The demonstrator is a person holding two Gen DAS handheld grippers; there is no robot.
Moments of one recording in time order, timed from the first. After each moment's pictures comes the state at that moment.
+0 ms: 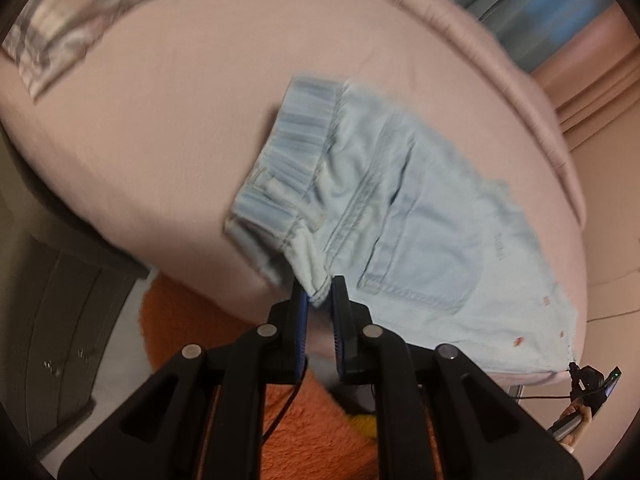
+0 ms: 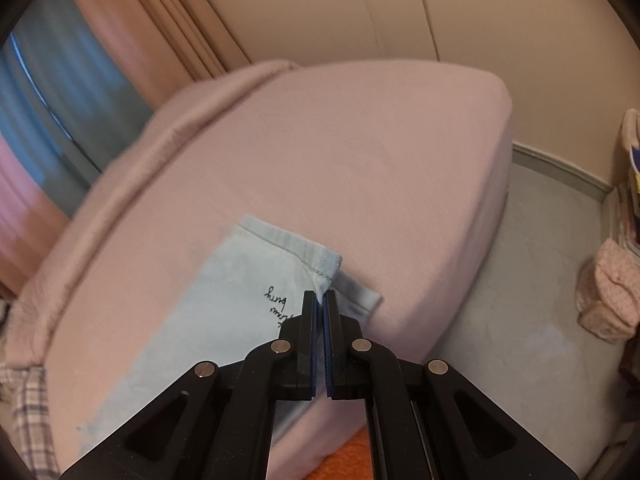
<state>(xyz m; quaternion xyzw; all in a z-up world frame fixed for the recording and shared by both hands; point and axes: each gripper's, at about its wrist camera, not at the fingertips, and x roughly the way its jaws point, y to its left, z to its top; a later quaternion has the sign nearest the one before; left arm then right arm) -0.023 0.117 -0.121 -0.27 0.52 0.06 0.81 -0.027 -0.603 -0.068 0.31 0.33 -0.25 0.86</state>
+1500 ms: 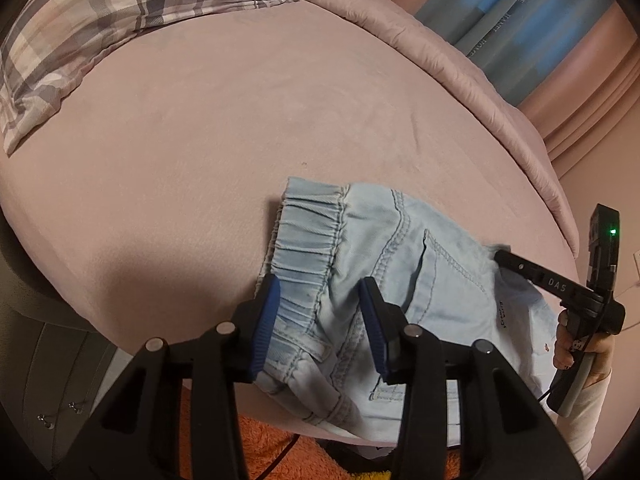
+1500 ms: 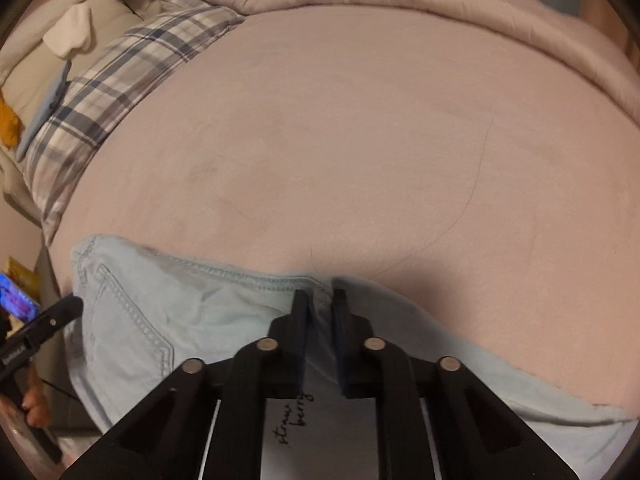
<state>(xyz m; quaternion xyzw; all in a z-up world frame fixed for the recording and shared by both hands) 0.009 0.143 -0.119 -0.27 0.44 0.06 0.85 0.155 -0.195 -0.077 -0.09 0.51 0.27 0.81</state>
